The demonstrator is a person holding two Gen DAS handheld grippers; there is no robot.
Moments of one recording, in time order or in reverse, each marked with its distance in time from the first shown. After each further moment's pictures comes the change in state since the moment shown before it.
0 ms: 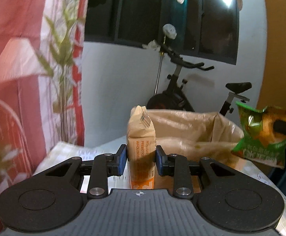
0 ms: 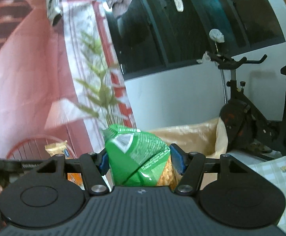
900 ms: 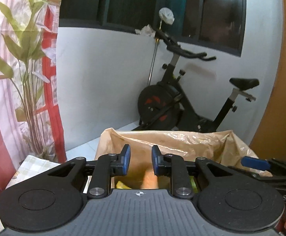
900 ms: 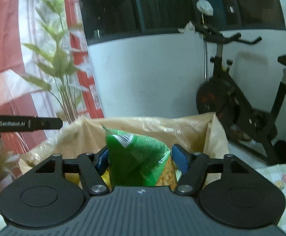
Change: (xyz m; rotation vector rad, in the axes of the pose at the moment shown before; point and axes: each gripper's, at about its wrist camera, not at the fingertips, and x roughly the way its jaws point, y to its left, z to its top) left arm 0.160 -0.028 0.063 -0.026 0.089 -0.047; right arm 0.171 -0.061 0.015 -0.064 0.233 -0.193
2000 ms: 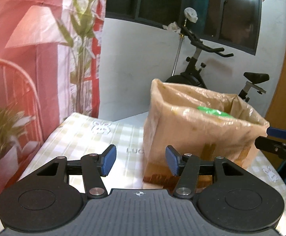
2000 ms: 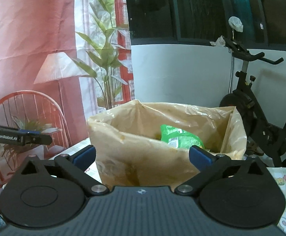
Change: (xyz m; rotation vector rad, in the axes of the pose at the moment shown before) left arm -0.149 0.045 -0.107 -0.083 0.045 0.138; right arm -0.102 0.059 -0.057 -0.162 -0.032 0.133
